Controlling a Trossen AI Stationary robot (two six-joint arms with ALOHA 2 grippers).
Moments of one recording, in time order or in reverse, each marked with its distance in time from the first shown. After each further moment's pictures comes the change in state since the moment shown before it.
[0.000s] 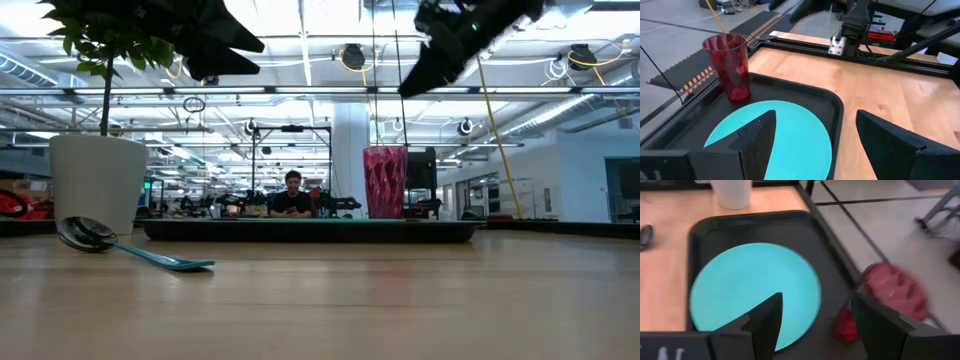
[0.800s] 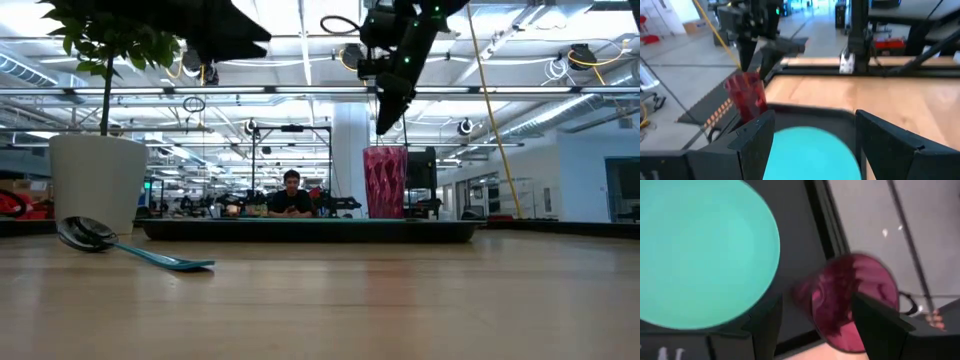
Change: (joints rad) left arm 0.047 -0.001 0.000 0.112 -0.001 0.212; right arm -0.179 0.576 0.622 -0.536 -0.021 -0.169
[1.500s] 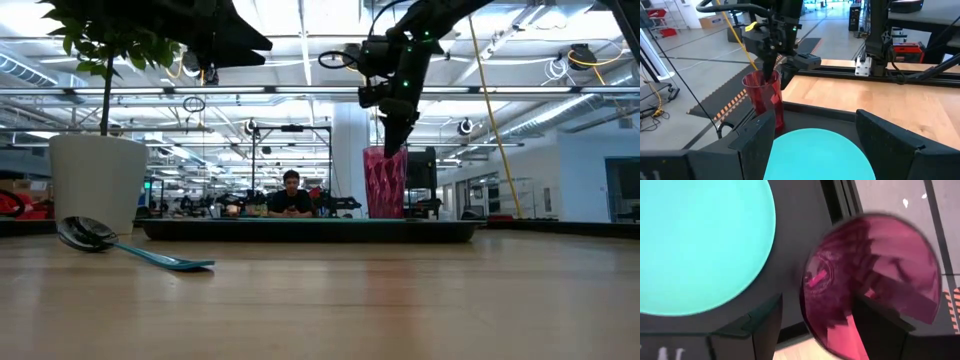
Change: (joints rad) left arm 0.064 0.000 0.000 0.016 0.000 -0.032; right arm -0.058 0.087 -0.001 -0.048 -0.024 -0.011
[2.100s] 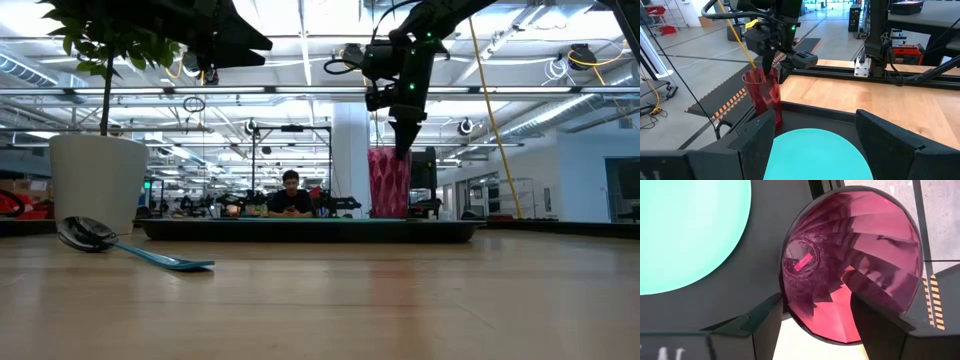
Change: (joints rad) left arm 0.000 0.000 0.000 0.000 0.000 -0.016; right arm -0.023 -0.002 0.000 -0.040 0.083 -0.058
